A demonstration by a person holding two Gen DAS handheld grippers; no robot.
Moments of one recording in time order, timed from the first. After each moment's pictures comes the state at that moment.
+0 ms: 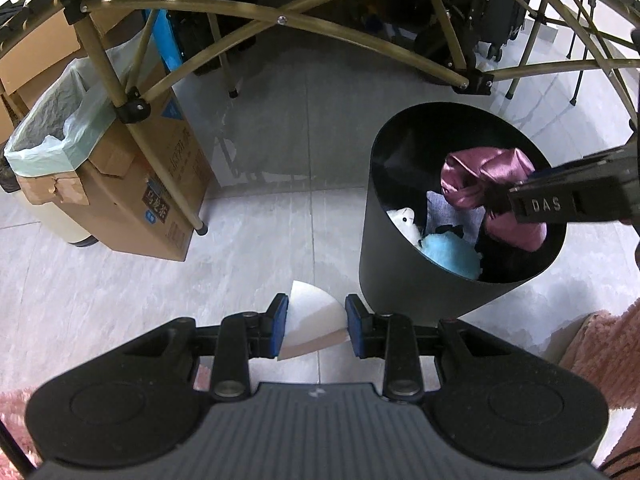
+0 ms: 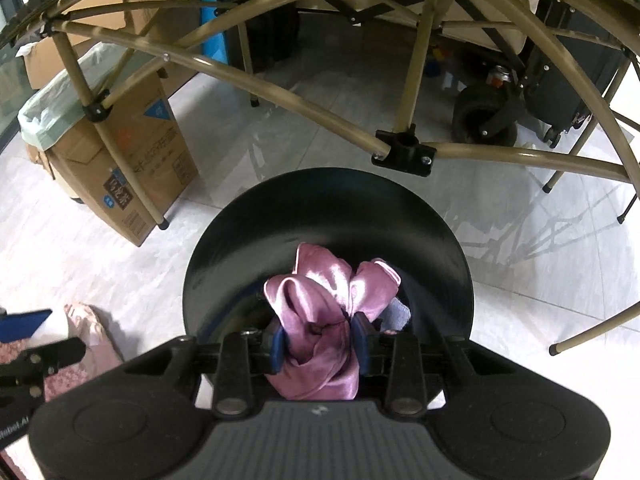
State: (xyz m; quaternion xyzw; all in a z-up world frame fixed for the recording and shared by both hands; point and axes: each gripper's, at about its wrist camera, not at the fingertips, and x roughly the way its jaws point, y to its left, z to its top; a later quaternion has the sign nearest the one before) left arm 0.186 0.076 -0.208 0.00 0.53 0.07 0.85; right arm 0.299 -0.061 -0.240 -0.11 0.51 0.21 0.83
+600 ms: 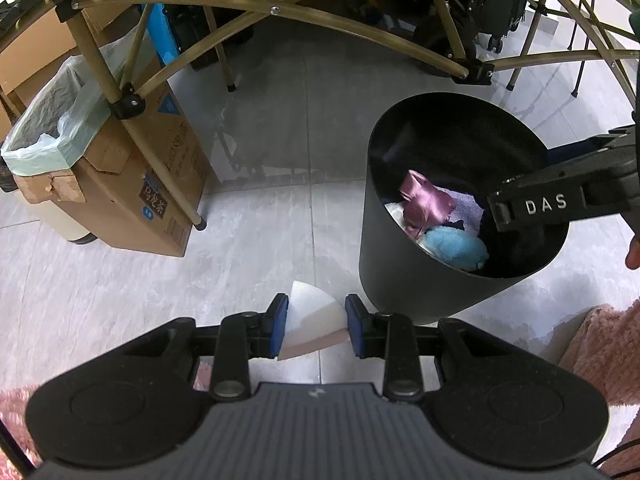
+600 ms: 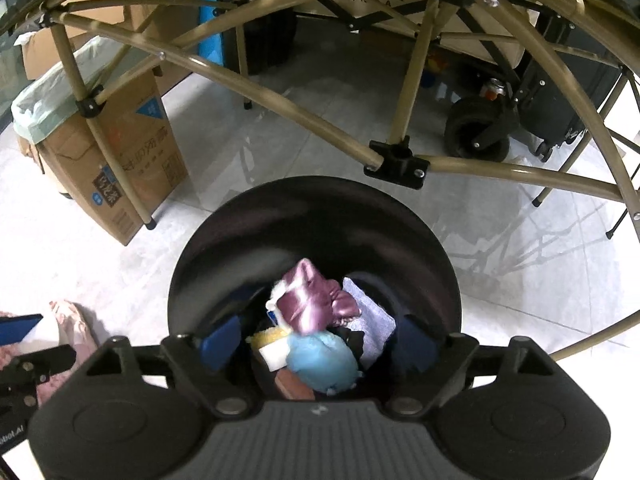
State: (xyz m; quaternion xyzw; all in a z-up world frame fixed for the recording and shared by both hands) left arm 0.191 0.072 -0.212 0.00 0.54 0.07 0.84; right arm 0.301 -0.058 -0.240 -0.14 0.50 0.20 0.83
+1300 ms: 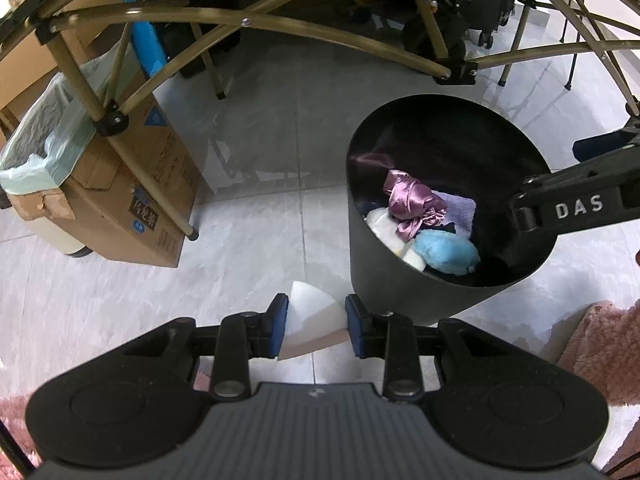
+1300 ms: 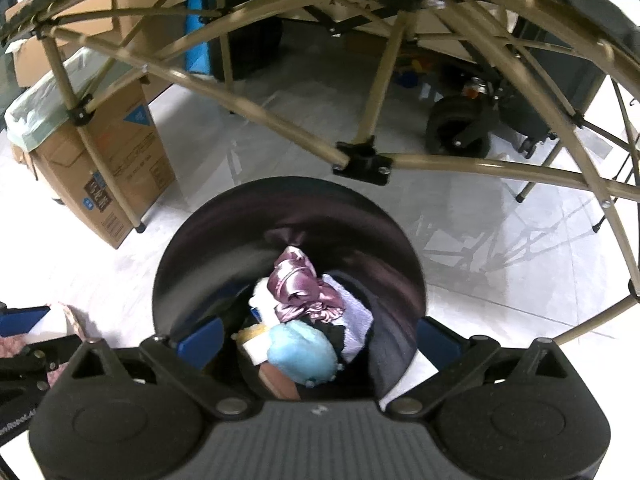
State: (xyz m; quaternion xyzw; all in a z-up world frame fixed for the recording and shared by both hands) left arm 0.203 0.056 -0.212 0.02 0.54 0.06 0.84; right arm 0.298 -0.082 -0.226 -0.13 0.49 0.18 0.84
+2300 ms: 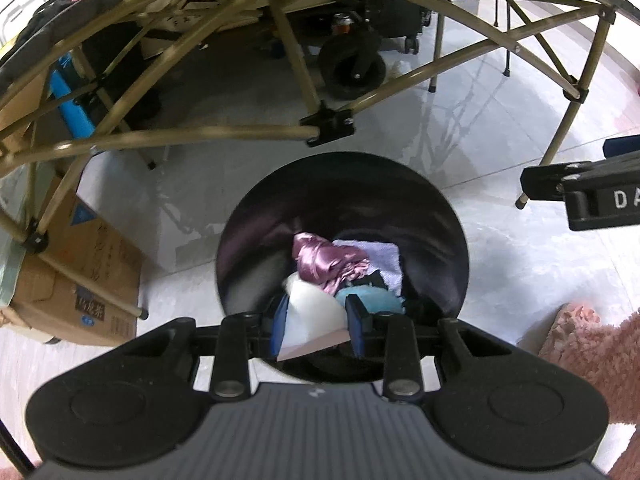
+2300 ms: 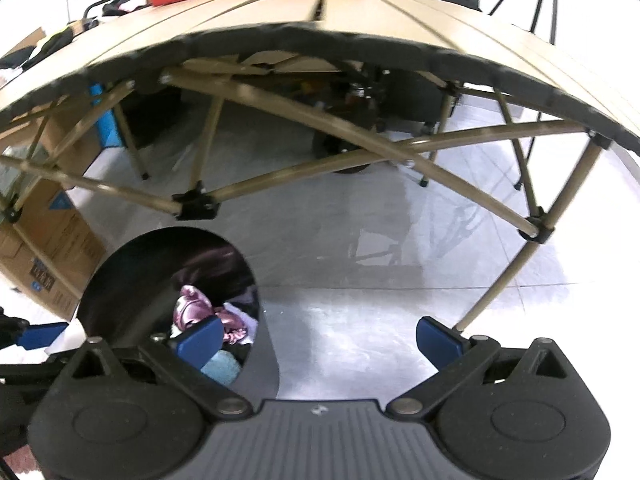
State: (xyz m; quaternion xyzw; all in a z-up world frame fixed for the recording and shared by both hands) left arm 0.262 -0.041 -0.202 0.09 0.51 -0.02 0.86; right arm 0.299 -0.206 -0.192 -0.04 0.46 0.08 0.89
